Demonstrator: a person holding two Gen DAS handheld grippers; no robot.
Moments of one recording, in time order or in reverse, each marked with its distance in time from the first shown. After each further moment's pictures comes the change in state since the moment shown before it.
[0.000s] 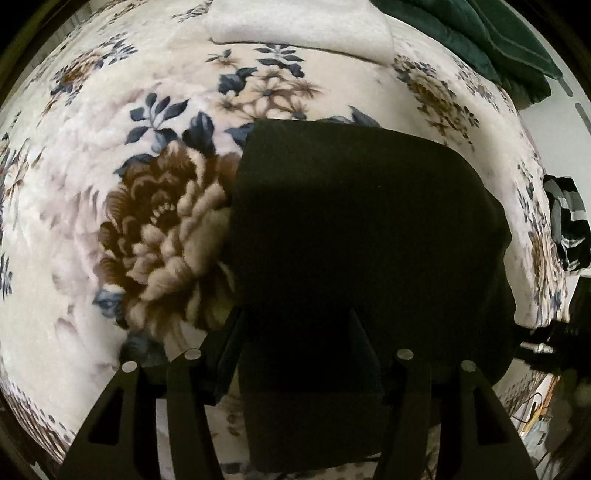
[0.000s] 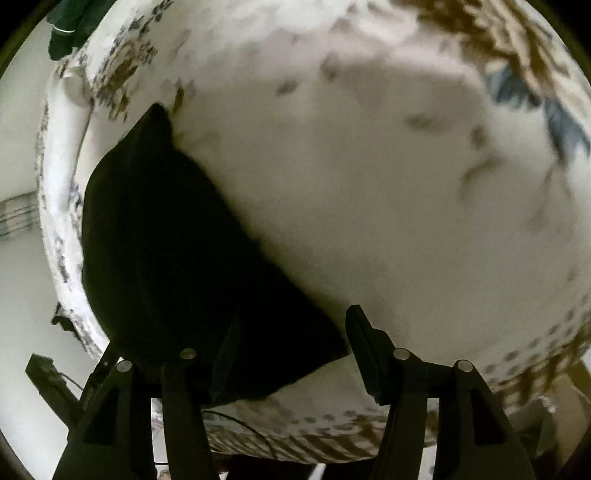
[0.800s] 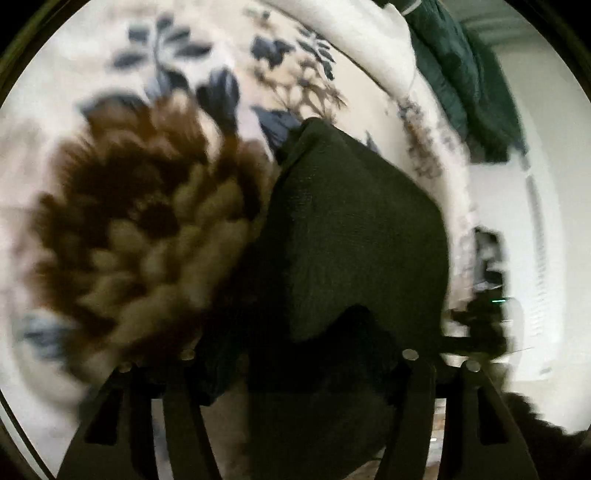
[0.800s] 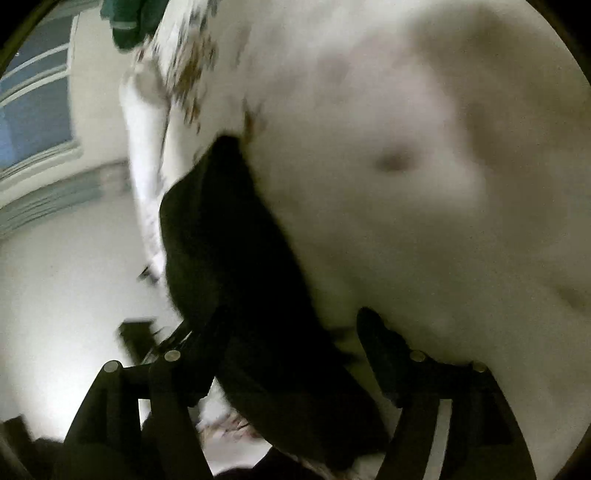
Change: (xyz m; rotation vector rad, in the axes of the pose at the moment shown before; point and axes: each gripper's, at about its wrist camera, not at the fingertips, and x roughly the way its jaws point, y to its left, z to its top) left arm 0.040 0.082 0.018 -0.202 0.048 -0.508; right arm 0.056 0.007 0.087 -0.187 0.246 0.538
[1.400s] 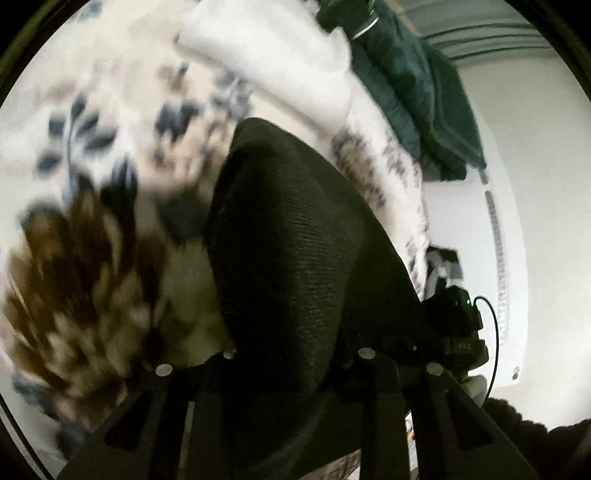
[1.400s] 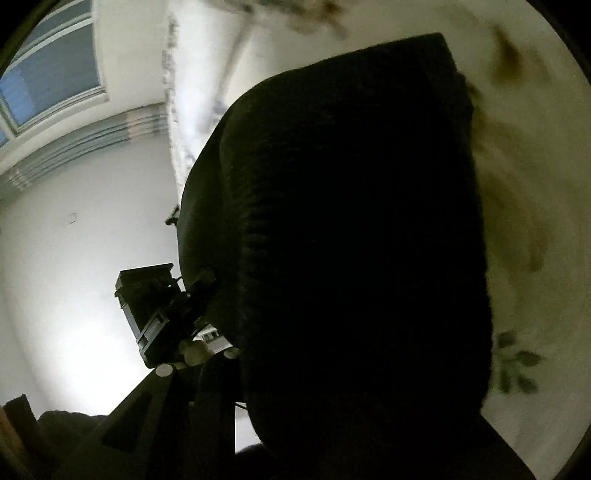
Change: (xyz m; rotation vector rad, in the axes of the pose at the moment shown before) left arm -0.031 -0.069 0.044 0.066 -0.089 -0.095; right arm 0.047 0.113 -0.002 -0.098 0.086 0.003
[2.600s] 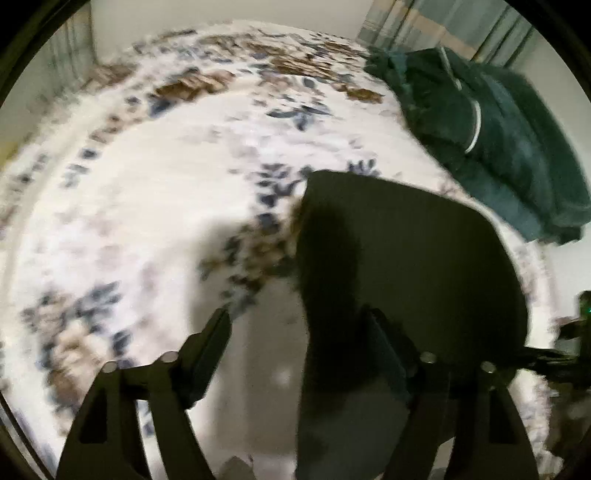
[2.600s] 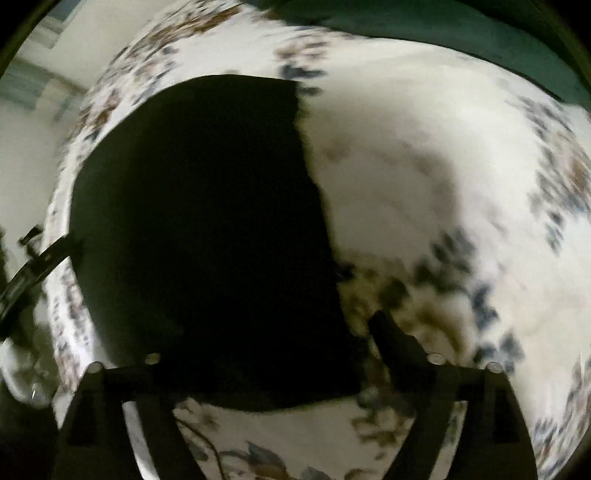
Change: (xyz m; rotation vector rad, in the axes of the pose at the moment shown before) left arm -0.028 0.025 0.323 0.220 -0.196 0.586; right arm 0.030 0.187 0.291 -0.252 -0.295 -0.836
